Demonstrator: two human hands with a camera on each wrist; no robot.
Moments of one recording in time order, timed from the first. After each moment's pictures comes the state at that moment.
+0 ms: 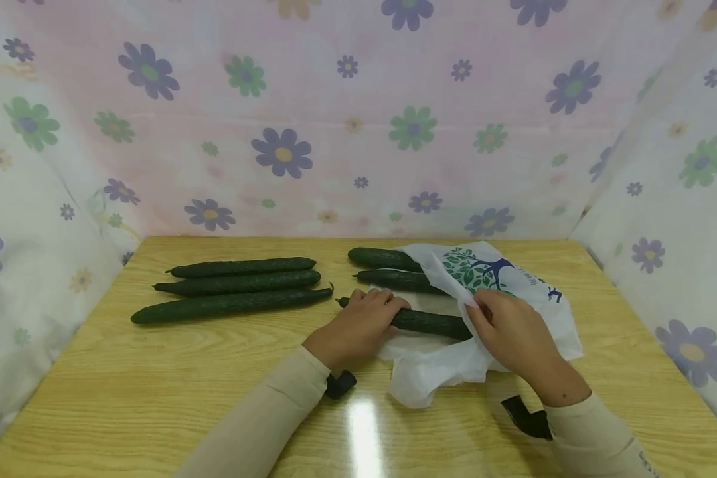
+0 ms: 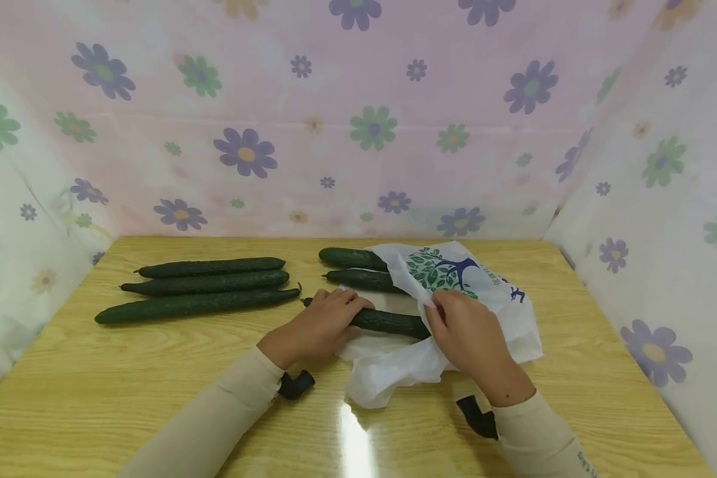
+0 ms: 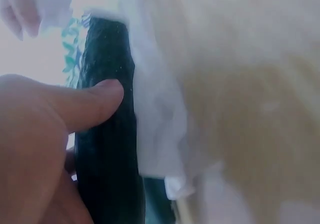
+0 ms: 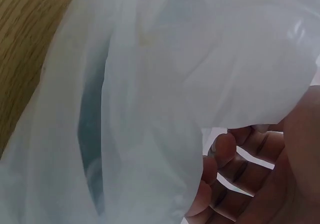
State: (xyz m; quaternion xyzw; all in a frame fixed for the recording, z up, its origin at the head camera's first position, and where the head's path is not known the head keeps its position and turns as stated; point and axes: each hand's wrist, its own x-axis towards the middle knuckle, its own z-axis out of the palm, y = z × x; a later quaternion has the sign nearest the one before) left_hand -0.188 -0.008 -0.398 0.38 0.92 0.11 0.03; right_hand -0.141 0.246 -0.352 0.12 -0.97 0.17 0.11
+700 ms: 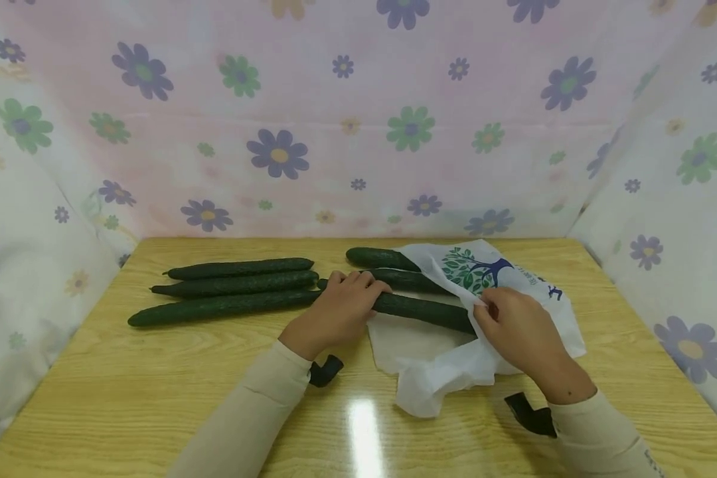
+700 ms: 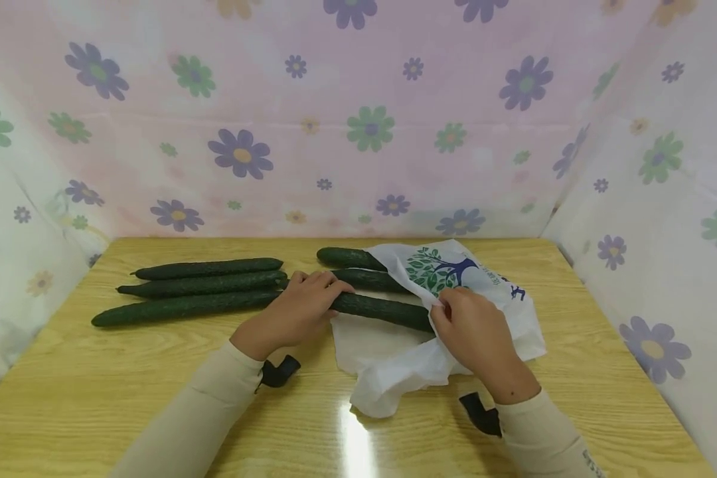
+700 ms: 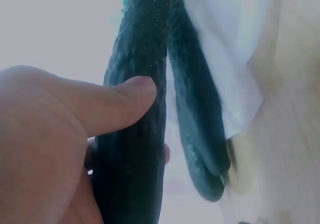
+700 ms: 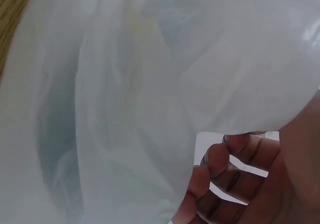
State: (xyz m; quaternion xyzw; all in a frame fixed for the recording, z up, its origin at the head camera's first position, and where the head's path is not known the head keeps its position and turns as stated) left_hand -0.193 -0.032 -0.370 0.37 0.93 0.07 -0.03; right_hand -0.141 0.255 -0.349 0.11 -0.97 0.16 0.11
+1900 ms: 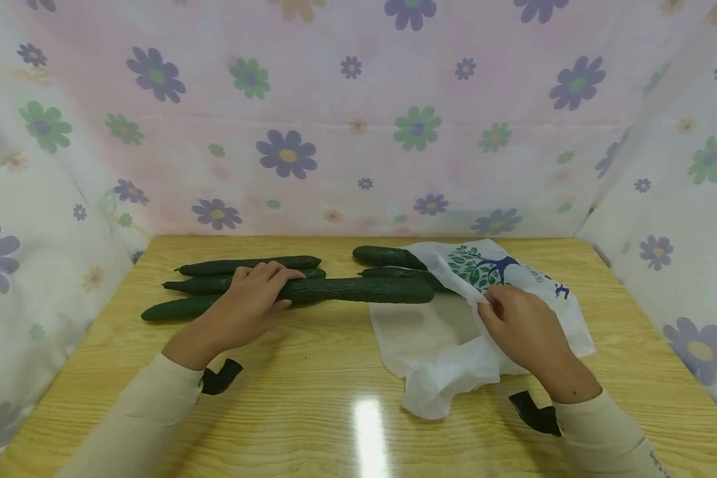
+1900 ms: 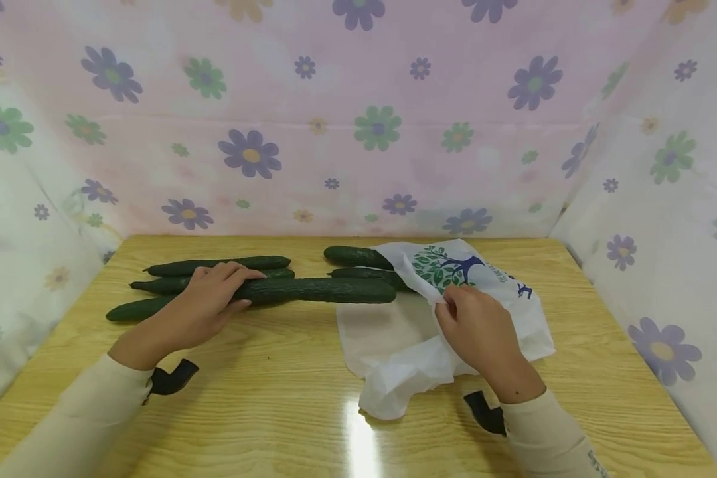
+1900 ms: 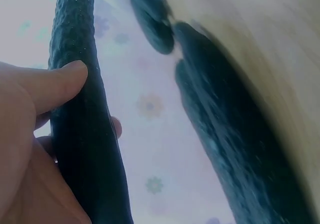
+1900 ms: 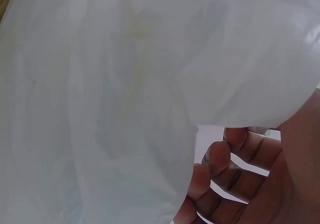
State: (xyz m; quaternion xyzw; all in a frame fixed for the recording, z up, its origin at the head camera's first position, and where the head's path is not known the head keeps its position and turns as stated) left_hand -0.169 -0.164 -0.344 0.31 0.94 0.11 -0.07; right_hand -0.141 0.253 -0.348 0.11 -0.97 0.17 0.11
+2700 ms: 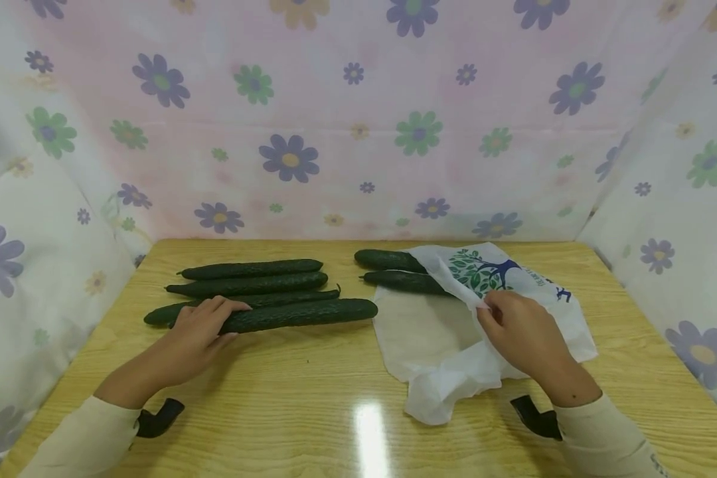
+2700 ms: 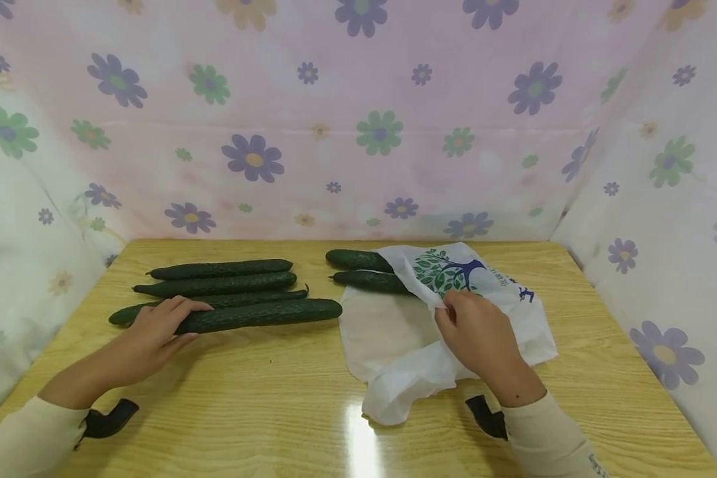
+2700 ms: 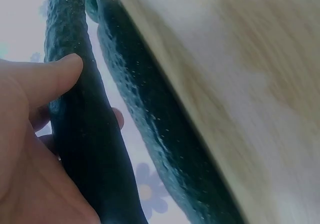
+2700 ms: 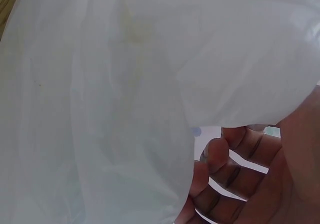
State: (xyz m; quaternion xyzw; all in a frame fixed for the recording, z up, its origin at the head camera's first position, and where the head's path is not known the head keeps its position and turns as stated) left_hand -0.135 -0.239 -0.367 0.24 0.96 0.13 -0.01; right_hand -0.140 0.251 -0.350 0.11 -0.98 0.17 0.08
